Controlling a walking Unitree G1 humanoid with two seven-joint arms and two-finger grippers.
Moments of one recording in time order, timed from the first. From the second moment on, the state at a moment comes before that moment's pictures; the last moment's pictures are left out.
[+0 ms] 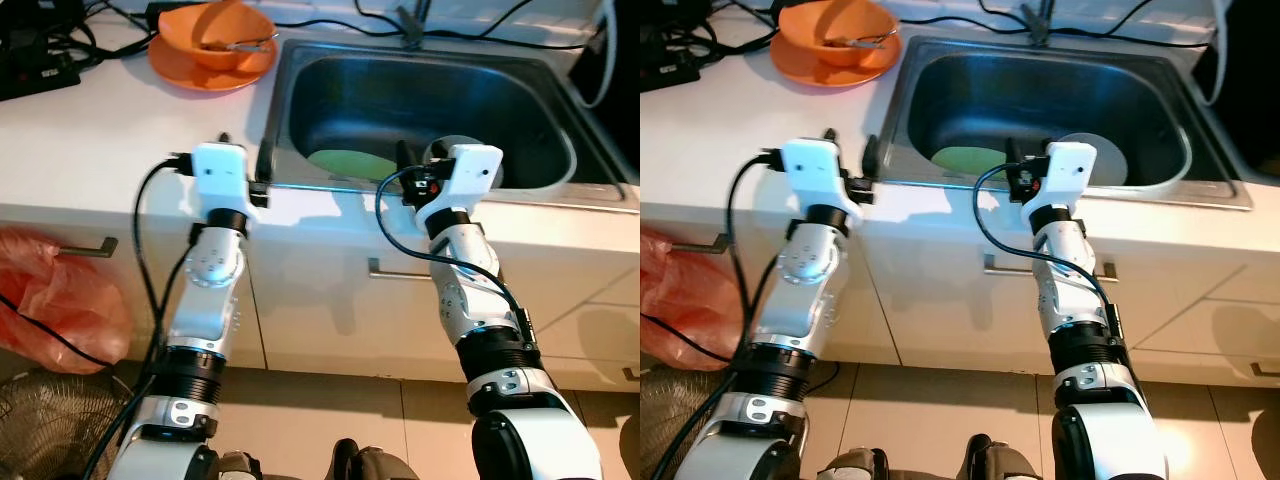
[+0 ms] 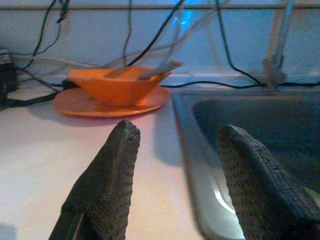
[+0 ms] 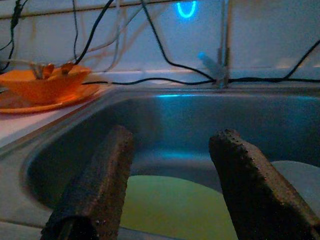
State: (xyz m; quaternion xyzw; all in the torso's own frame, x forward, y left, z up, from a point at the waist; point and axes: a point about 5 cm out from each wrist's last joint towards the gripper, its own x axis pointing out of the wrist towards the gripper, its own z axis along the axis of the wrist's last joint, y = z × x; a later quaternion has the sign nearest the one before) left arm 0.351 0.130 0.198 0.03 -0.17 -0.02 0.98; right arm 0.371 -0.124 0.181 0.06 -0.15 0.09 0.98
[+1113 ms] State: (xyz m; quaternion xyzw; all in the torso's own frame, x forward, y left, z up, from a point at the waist) left arm 0.352 0.137 0.206 0.03 -0.18 0.00 0.98; right arm 0.369 -0.110 0.184 0.04 -0.16 0.12 0.98
